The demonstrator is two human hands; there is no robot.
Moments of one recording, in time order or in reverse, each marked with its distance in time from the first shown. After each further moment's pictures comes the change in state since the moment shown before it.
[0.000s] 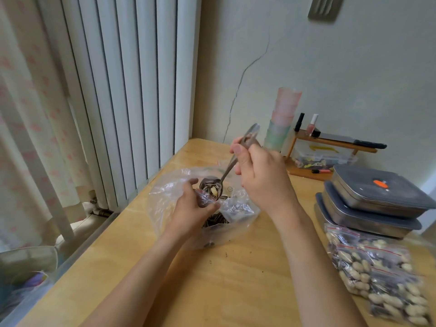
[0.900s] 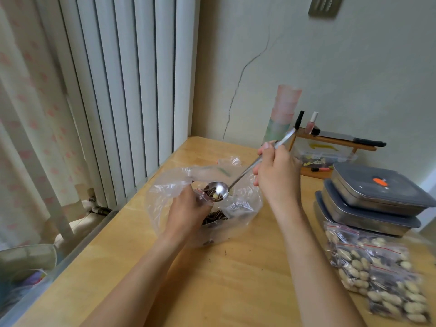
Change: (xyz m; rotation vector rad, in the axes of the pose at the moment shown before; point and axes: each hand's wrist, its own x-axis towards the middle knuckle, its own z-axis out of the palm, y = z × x) left_hand 0.002 -0.004 0.005 0.225 0.086 0.021; right_hand 0.001 0.034 0.009 0.051 0.202 0.418
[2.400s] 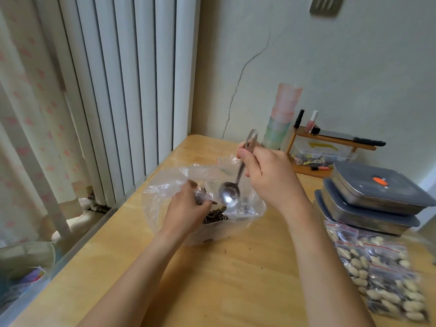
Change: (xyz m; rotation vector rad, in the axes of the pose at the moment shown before) left_hand -0.005 0.007 -0.010 -0.012 -0.028 -0.045; right_hand -0.003 -0.014 -0.019 -0.192 -0.321 -0.365
